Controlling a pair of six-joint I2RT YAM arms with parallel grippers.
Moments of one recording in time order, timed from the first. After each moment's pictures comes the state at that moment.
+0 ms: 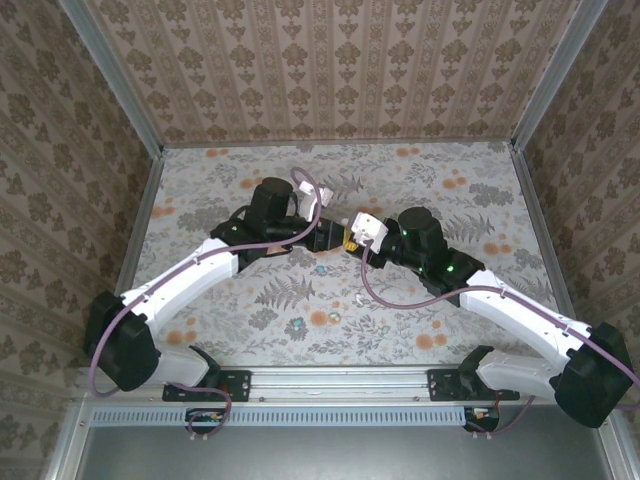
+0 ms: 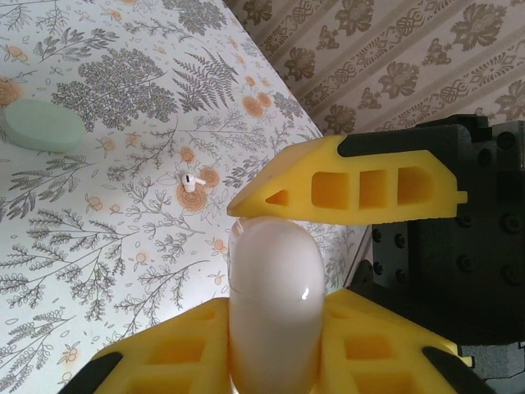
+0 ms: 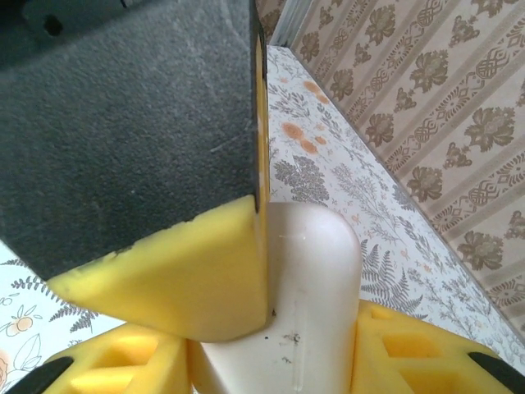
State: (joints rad) left arm -0.72 1.37 1.08 -0.23 0.64 -0.46; right arm 0.65 1.13 0.81 -0.05 -0.17 -0.52
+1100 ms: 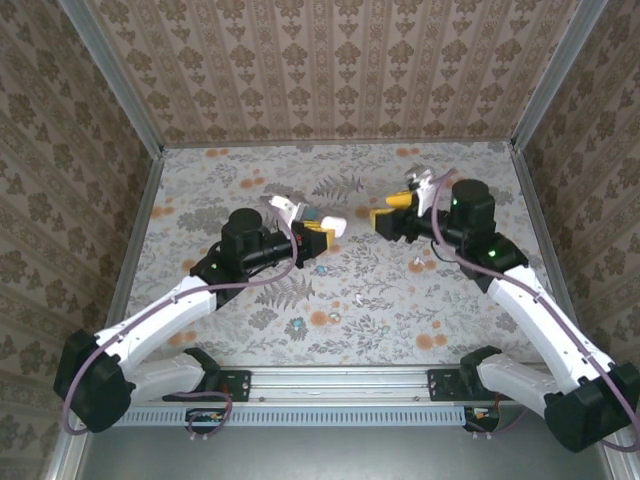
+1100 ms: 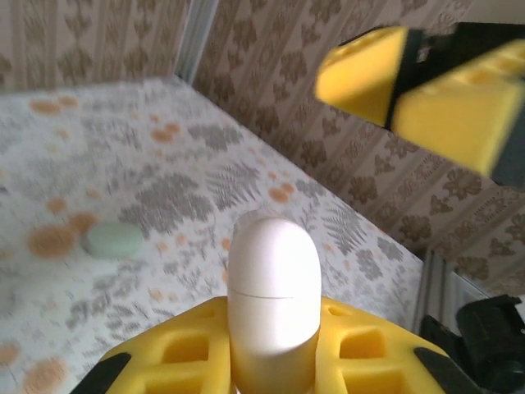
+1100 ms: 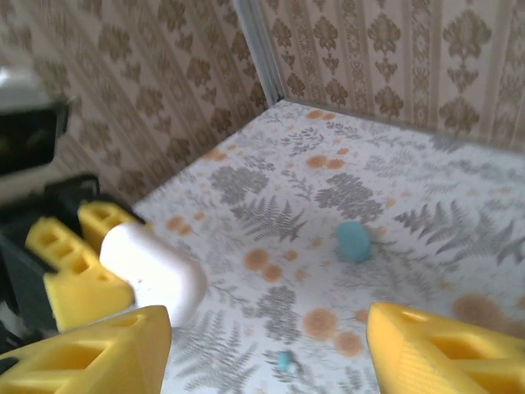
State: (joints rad) left arm -0.72 1.09 0.74 0.19 0.46 -0.33; right arm 0.31 1.05 0.95 -0.19 -0.57 0.21
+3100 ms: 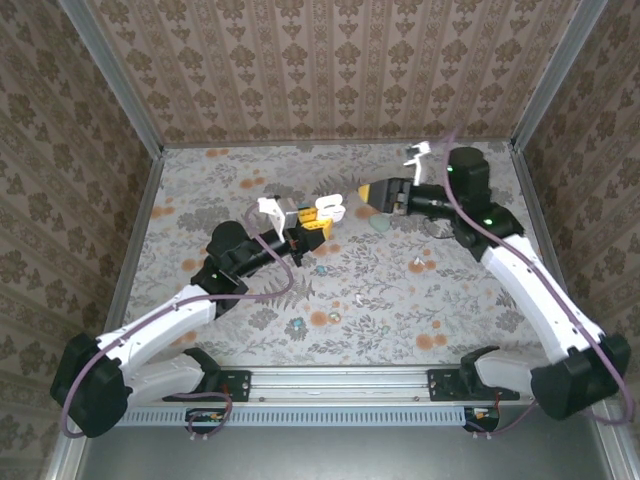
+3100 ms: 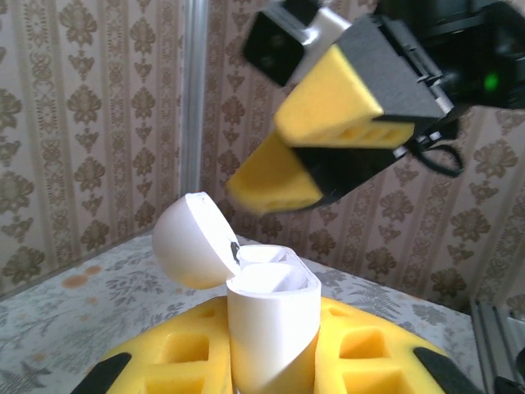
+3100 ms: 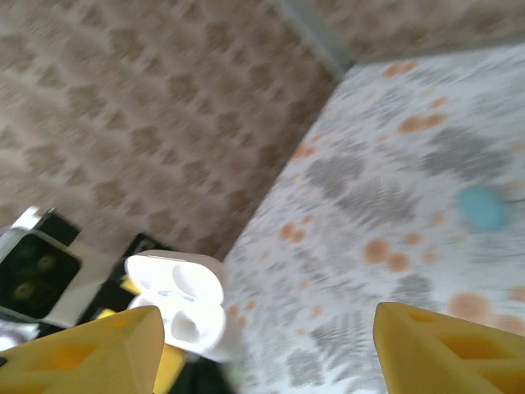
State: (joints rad) left arm -0.73 1.07 0.65 0.56 0.45 -0.17; right arm 0.28 1.18 1.17 -0.32 -0.68 0.53
